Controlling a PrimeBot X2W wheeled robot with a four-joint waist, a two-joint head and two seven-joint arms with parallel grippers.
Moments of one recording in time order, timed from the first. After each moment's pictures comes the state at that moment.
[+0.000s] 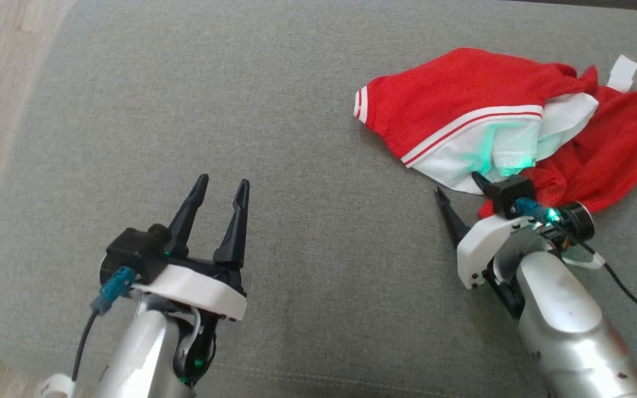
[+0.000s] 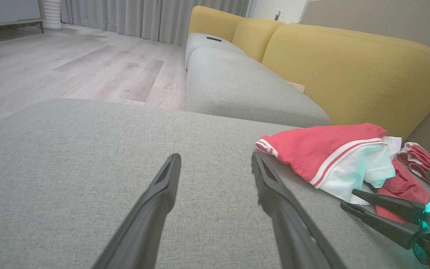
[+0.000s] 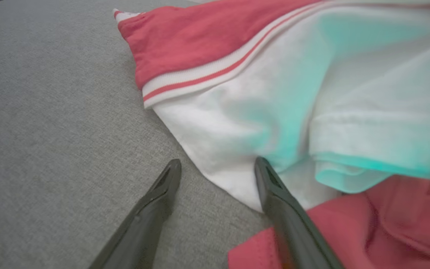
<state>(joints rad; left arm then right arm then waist) -0.19 0.05 -0.27 0.23 -0.28 -0.10 -0.25 -0.49 -0.10 0.25 0.77 -0.01 0.13 -0.03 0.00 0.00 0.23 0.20</state>
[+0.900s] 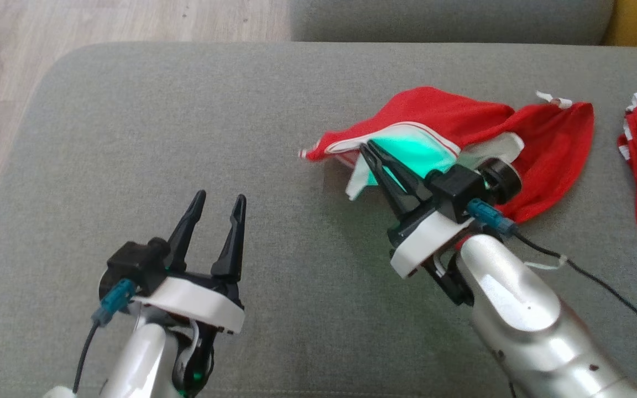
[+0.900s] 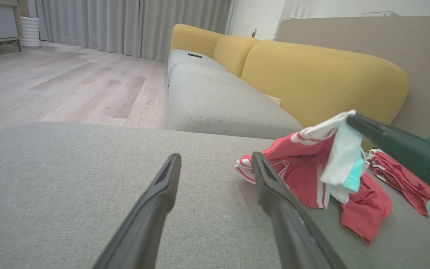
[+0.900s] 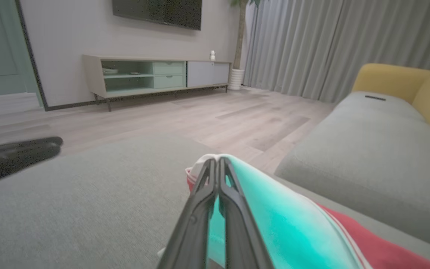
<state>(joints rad) -0.16 0.05 -0.27 0.24 -0.28 -0.10 -0.25 -0.54 -0.10 0.58 0.53 0.17 0.13 -0.23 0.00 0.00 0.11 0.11</state>
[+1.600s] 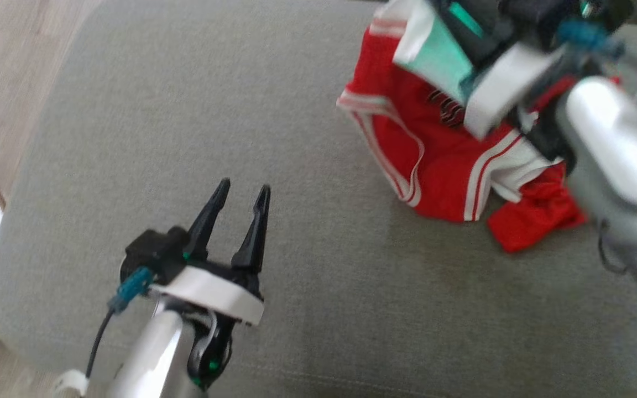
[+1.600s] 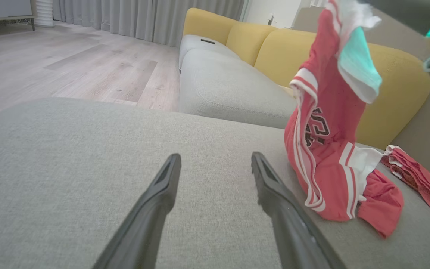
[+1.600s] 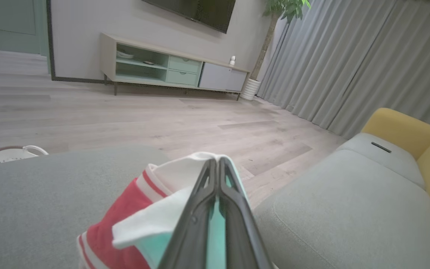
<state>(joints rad) -0.19 0.05 -0.34 0.23 -0.32 -0.10 -0.25 -0.93 -0.37 0.71 0.36 0.36 0.13 0.05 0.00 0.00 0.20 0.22</state>
